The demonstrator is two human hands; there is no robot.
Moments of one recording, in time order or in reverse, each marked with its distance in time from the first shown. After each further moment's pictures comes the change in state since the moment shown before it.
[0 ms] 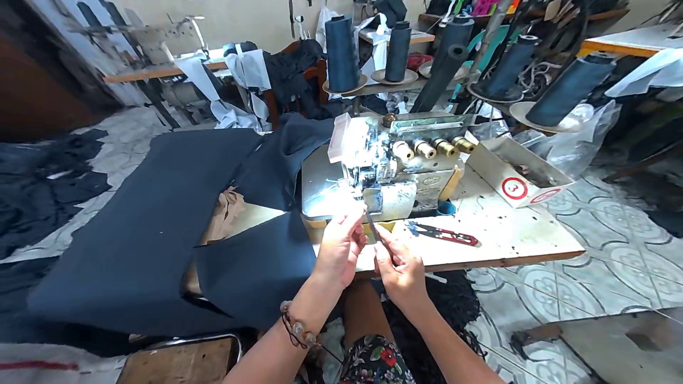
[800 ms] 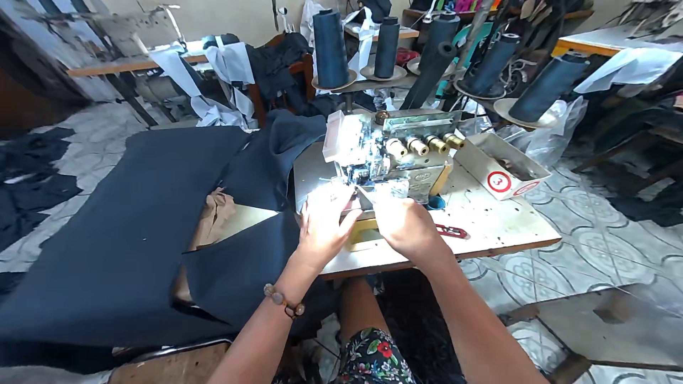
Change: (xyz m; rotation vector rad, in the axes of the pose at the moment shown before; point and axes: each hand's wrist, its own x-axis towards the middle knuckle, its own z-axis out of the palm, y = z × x) left_hand 0.047 0.015 -0.040 1.550 -0.152 0.942; right_hand 0.084 -0.052 -0.022 -0.802 -0.395 0.304
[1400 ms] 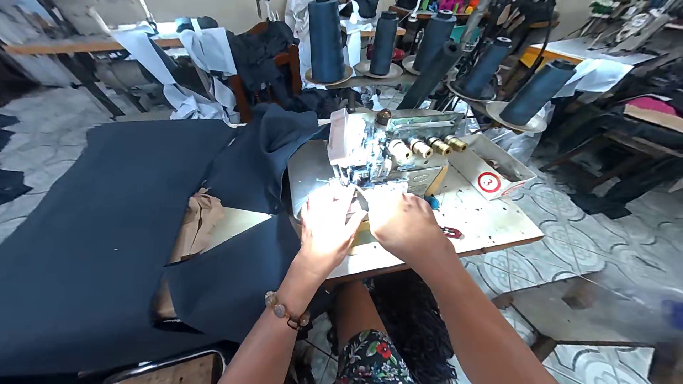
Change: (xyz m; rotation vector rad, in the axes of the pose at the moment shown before) left_hand 0.006 0.012 -0.009 0.047 -0.144 -0.083; right_hand 0.014 -0.054 -0.024 -0.396 -0.250 0.130
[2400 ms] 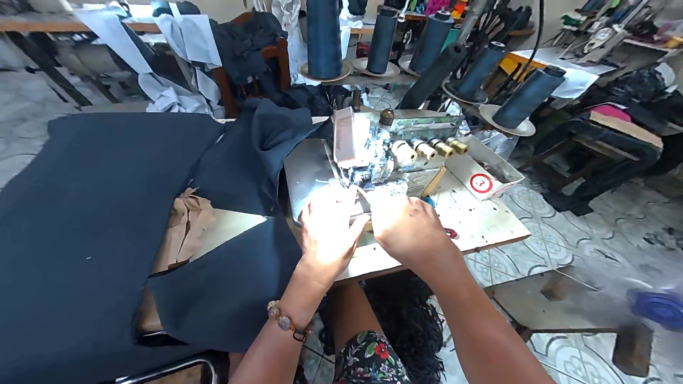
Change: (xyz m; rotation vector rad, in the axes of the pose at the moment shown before) left_hand -0.002 -0.006 0.009 0.017 0.045 0.022; right_hand 0.002 -0.008 0.001 -0.084 -0.025 0.022
